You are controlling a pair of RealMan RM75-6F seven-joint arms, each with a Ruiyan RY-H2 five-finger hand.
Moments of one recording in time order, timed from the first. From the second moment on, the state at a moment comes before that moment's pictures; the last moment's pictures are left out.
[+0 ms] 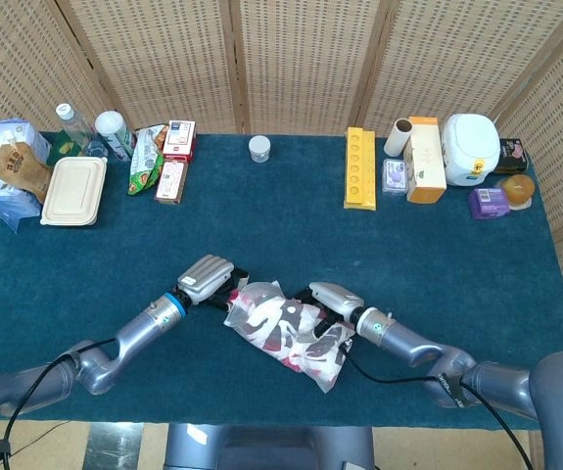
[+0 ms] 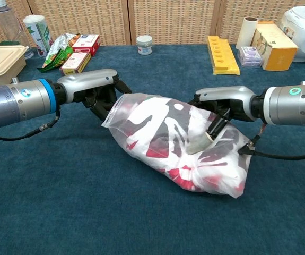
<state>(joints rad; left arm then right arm) -0.89 -1.67 -0.08 -1.14 1.47 0.82 -0.41 0.95 -1.51 -0.03 -1.28 -1.48 0.69 0.89</state>
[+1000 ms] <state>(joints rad) -0.99 -1.60 -0.16 -1.22 1.36 0.67 -0.31 0.66 -1.35 -0.11 -1.21 -1.80 1.32 0.62</state>
